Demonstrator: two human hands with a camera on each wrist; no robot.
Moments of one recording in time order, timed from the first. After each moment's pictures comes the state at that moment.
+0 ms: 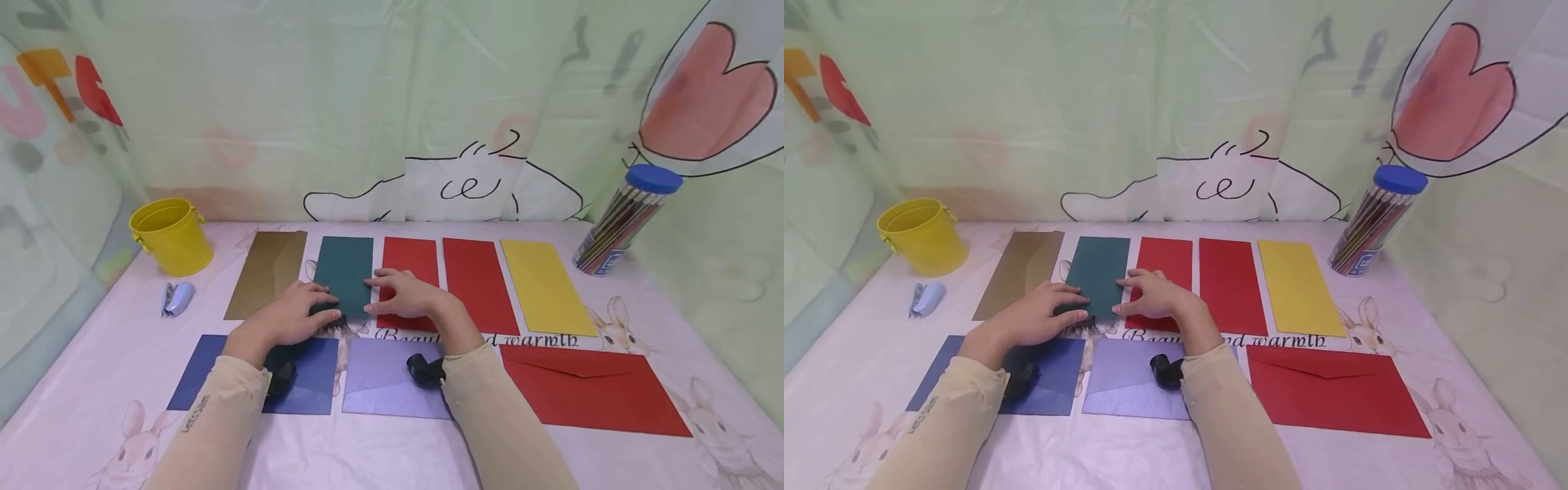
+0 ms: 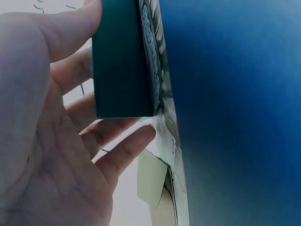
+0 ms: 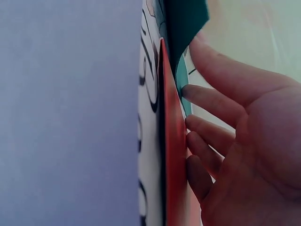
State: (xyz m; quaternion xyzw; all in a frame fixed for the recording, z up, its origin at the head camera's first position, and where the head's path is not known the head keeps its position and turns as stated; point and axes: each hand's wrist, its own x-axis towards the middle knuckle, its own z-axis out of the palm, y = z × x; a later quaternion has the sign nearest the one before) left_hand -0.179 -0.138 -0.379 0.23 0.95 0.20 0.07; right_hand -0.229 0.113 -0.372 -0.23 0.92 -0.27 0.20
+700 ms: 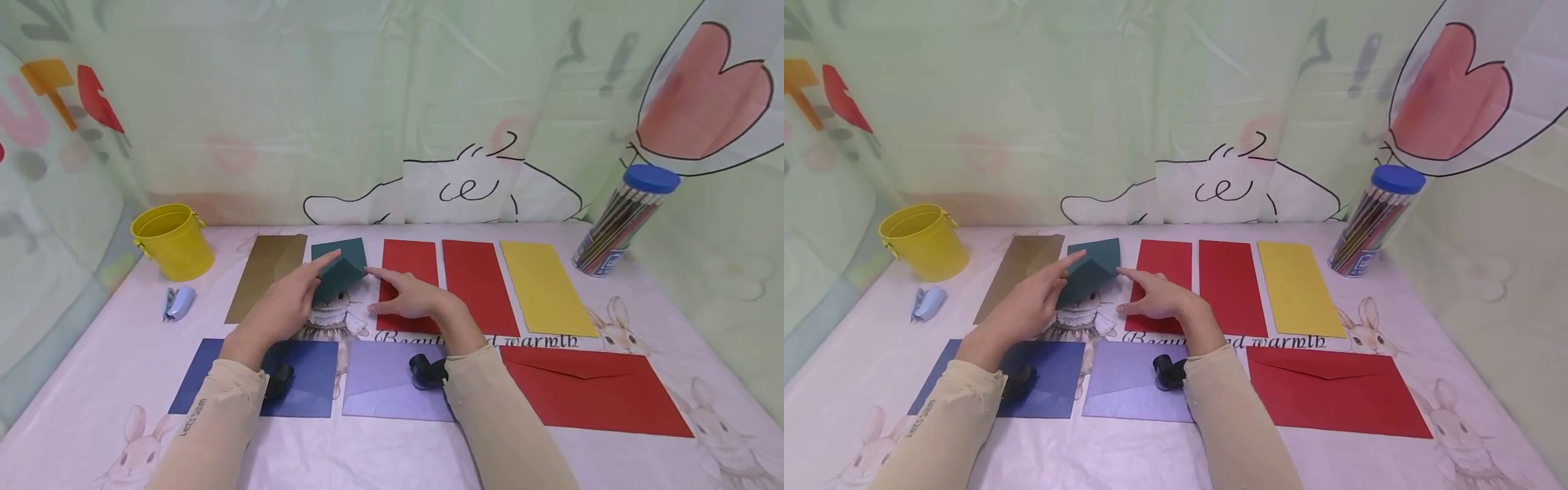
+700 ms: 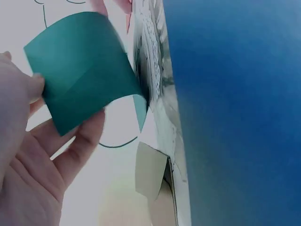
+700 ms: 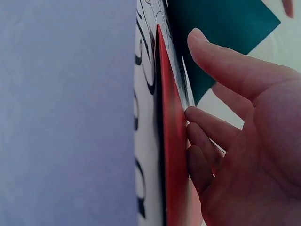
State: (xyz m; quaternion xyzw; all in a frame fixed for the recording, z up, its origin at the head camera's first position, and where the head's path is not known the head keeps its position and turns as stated) left_hand -0.181 -0.137 -0.368 0.20 0.94 0.29 -0.04; right_hand -0.233 0.117 -0.376 -0.20 0.91 -0.30 0.19
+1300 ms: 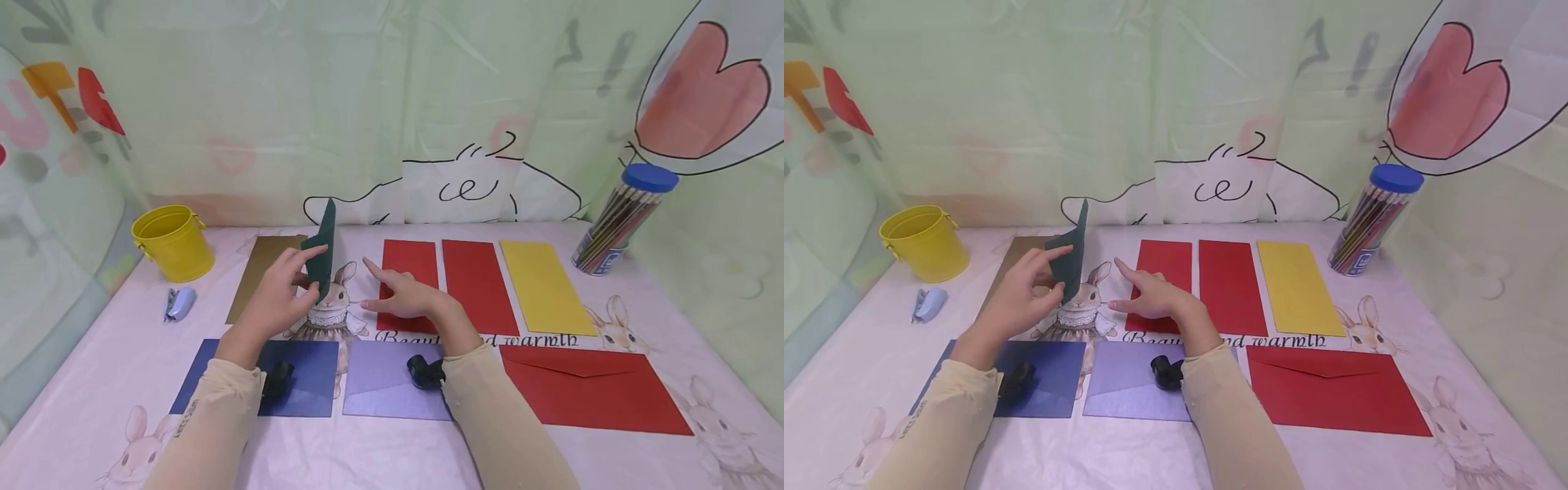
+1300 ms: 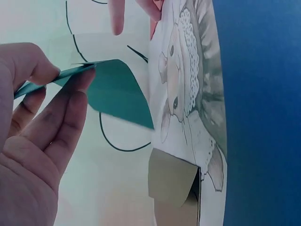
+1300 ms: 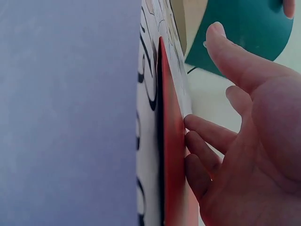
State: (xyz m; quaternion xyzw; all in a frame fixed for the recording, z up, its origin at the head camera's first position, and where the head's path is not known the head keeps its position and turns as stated) left_hand -0.177 -0.141 -0.359 0.22 0.88 0.40 -0.14; right_hand -0.231 0.111 -0.372 -0.20 0.92 -0.28 0.20
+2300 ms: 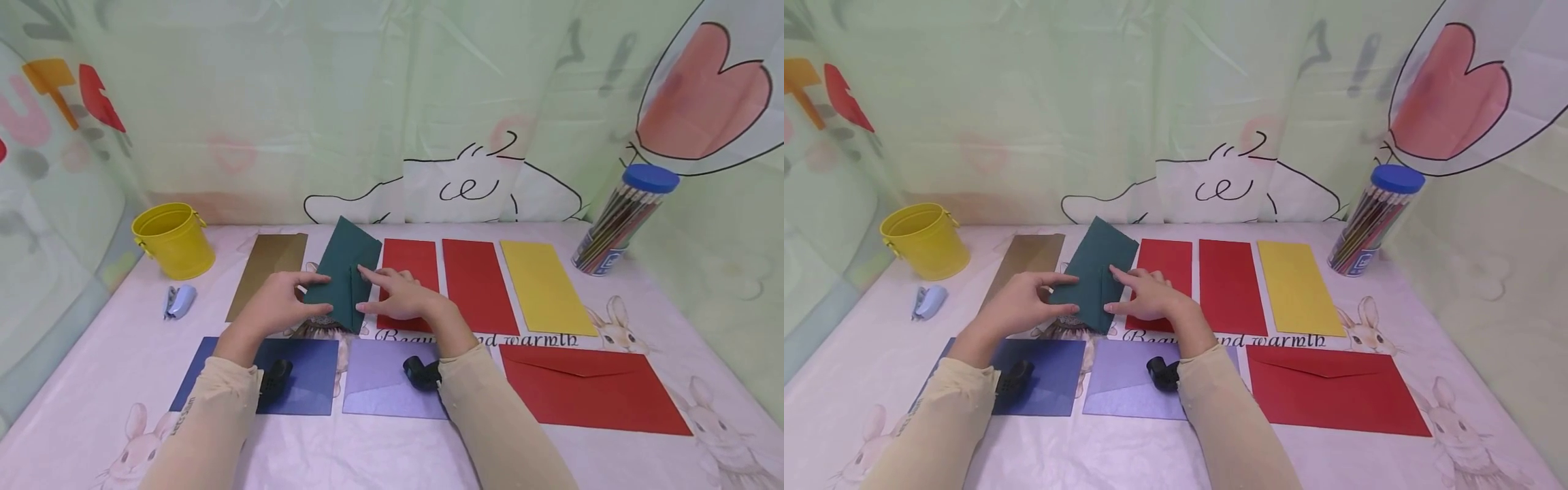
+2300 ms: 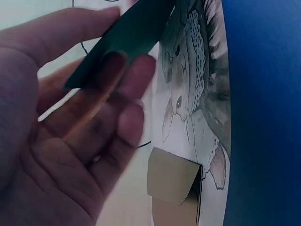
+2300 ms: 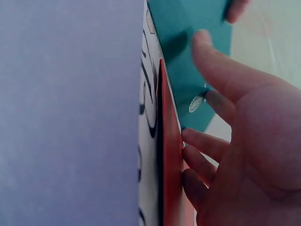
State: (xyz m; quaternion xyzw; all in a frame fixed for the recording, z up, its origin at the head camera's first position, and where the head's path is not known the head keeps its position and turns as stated) left_hand -0.176 -0.145 -0.358 0.15 0.93 0.35 0.03; right_hand -0.226 0.104 -0.374 -0.23 0.93 -0.24 0.18
